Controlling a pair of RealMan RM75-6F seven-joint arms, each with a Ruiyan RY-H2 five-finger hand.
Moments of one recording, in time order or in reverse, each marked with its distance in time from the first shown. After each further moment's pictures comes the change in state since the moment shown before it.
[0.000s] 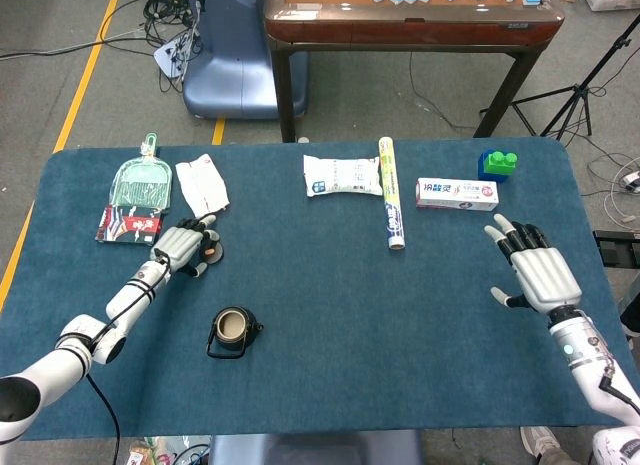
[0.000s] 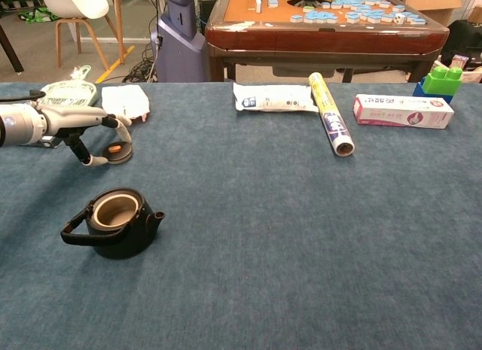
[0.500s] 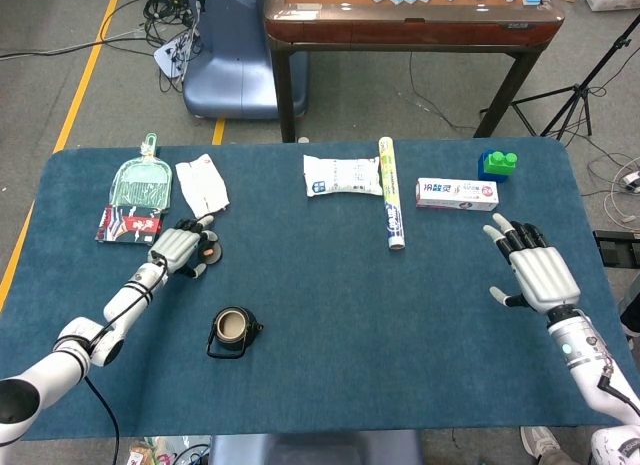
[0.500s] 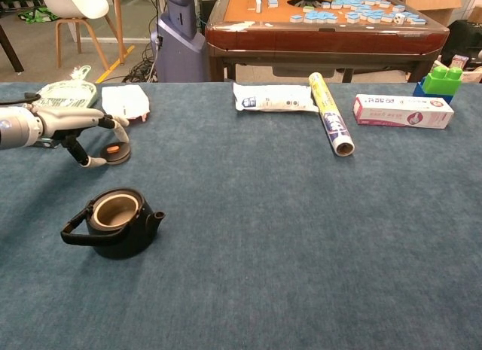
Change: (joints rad) left arm 0.014 -0.003 0.008 0.009 0.006 0.010 -0.022; right arm 0.001 -0.002 0.001 -0.001 0.000 0.004 -0.006
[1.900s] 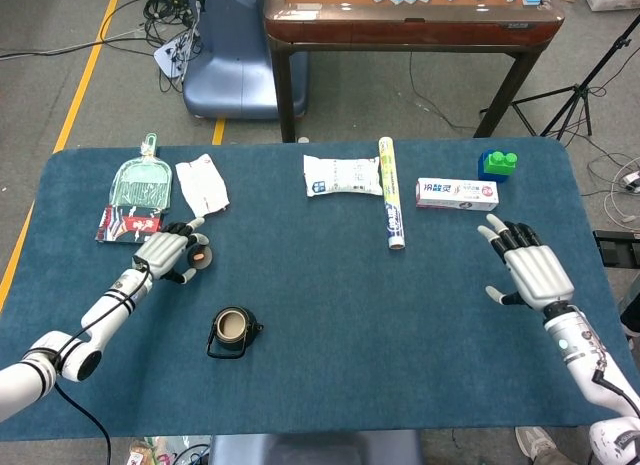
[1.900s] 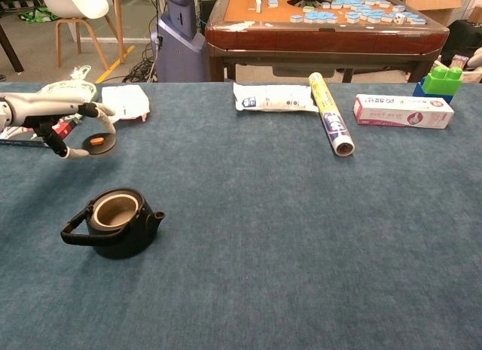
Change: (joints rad) left arm 0.065 0.216 -0.039 -0.355 -0.094 0.066 0.153; right arm 0.022 -0.032 -0.003 0.074 -0.037 -0.045 0.065
